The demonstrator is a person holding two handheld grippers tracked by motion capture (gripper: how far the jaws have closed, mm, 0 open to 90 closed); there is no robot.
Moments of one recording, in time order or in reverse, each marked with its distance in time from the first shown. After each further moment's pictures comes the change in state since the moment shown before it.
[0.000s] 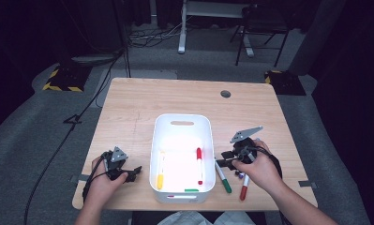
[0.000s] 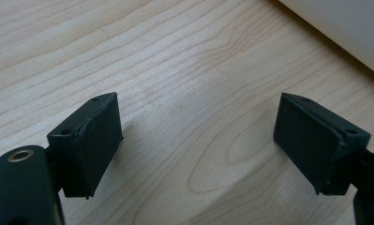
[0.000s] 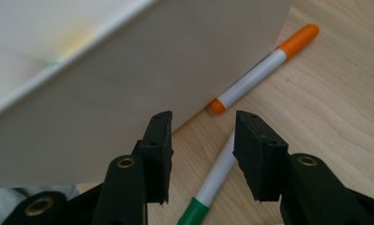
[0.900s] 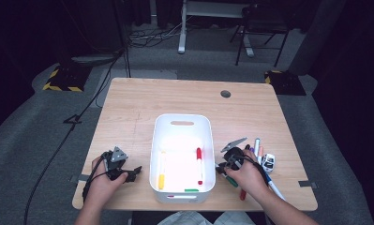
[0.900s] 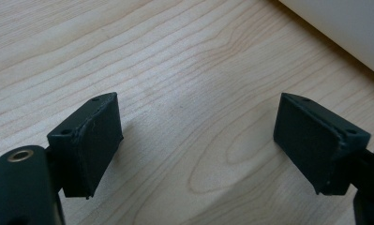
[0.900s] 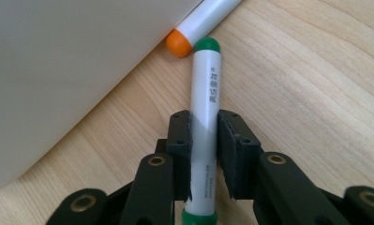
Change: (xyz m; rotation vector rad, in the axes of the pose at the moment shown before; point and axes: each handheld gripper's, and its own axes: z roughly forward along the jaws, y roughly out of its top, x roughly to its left) left arm 0.000 0.000 0.000 0.000 0.000 0.000; right arm -0.019 -0.032 0.066 0.124 -0.088 0.050
